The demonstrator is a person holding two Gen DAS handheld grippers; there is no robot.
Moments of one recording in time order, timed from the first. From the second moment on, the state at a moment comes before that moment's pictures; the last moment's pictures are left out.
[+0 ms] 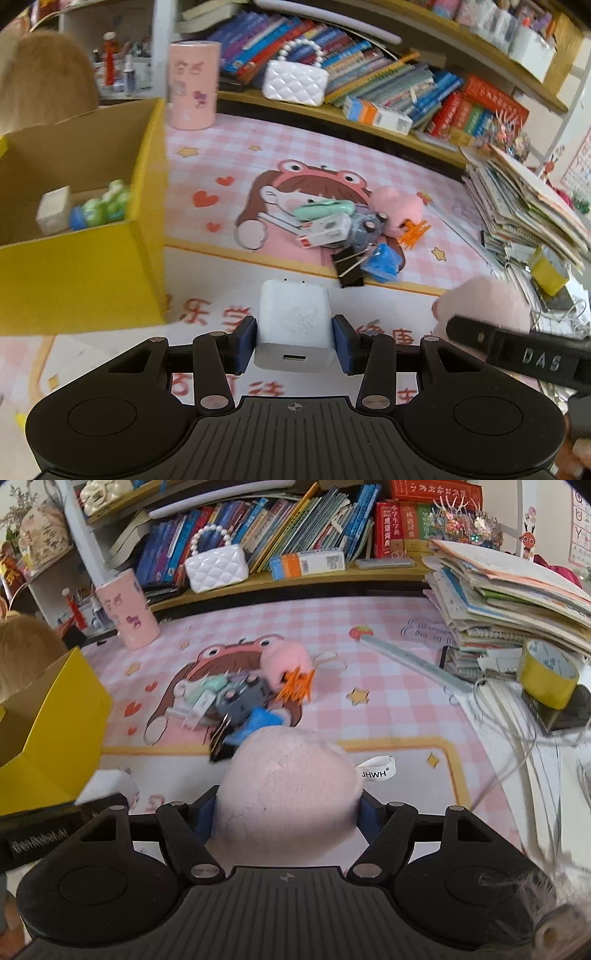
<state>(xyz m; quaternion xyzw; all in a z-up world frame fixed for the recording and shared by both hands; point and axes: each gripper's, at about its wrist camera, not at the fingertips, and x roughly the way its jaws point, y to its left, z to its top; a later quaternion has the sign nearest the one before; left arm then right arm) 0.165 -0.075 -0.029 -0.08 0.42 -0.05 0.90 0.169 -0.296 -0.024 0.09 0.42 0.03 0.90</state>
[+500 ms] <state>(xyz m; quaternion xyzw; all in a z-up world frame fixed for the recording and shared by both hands) 0.106 0.008 -0.015 -0.12 0.40 -0.03 0.91 0.116 -0.205 -0.015 0.06 0.43 0.07 0.90</state>
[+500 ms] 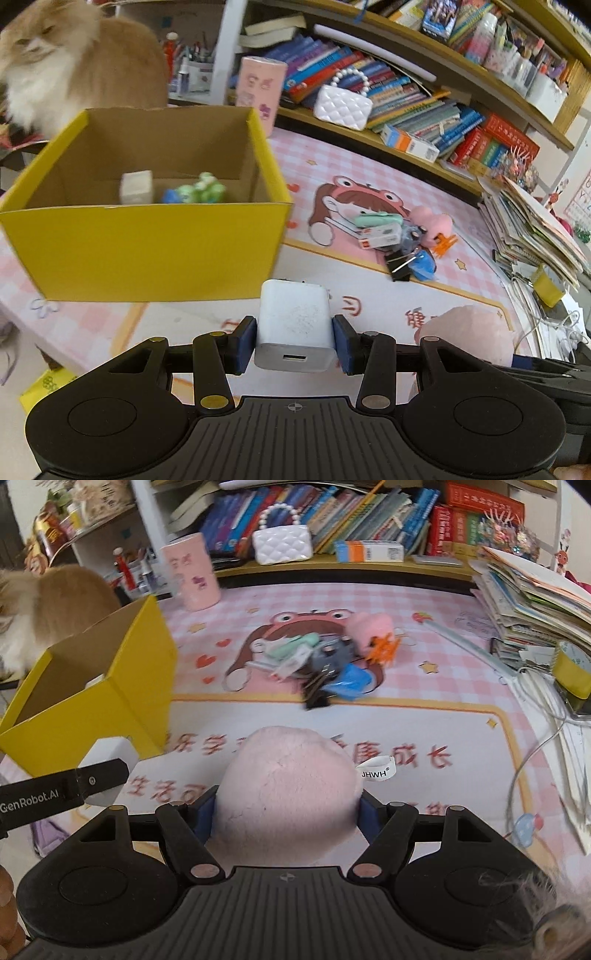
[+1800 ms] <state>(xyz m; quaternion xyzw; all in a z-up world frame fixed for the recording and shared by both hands) -0.014 0.170 -0.001 -0.15 0.36 0.02 0.92 0.022 -0.019 -0.011 0.01 0.43 0.15 0.89</state>
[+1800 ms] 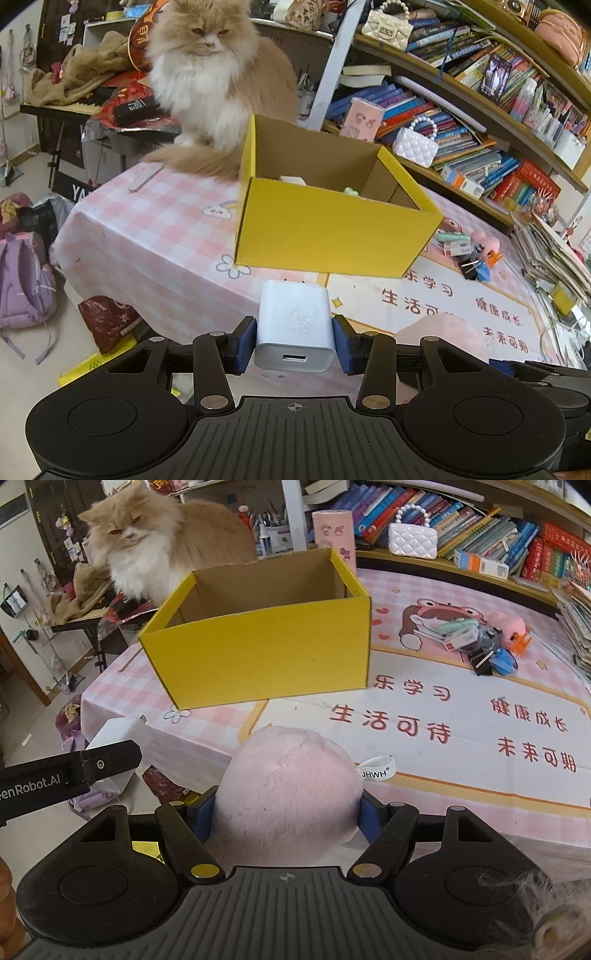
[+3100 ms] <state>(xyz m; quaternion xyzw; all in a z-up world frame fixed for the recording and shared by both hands) 0.139 0.150 0.039 -0.05 0.30 0.02 0.95 0.198 -0.003 0.072 0.01 0.26 0.16 0.95</state>
